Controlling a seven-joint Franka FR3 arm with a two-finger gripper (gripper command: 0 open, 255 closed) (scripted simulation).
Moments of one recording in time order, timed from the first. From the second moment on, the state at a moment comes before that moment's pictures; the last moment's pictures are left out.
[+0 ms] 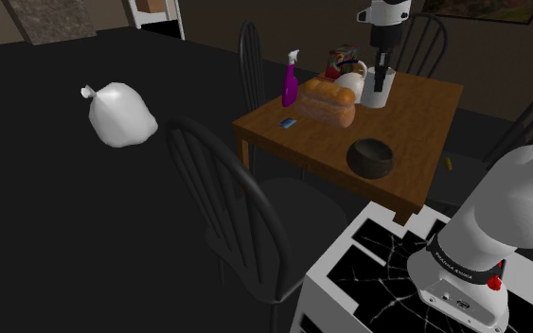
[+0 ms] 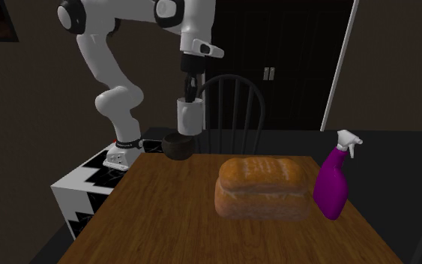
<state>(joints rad) -0.05 -0.38 -0.28 -2.19 -0.23 1.70 -0.65</state>
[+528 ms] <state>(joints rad) -0.04 -0.67 -0.16 -2.37 -0.21 1.58 -0.54</state>
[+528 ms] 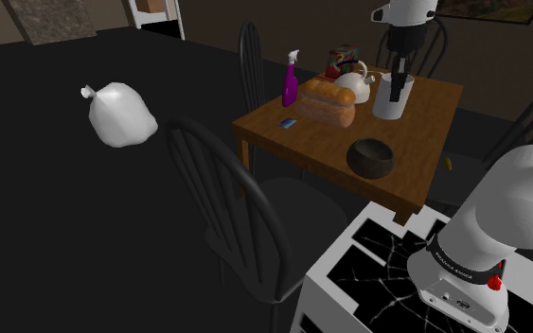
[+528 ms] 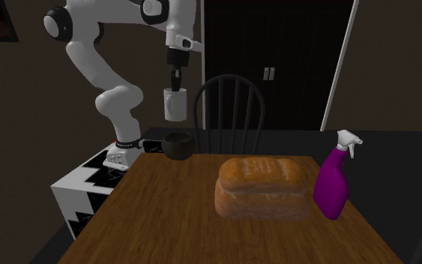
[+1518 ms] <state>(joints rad) -0.04 -0.72 -0.16 -2.58 -0.21 1.73 -0.49</state>
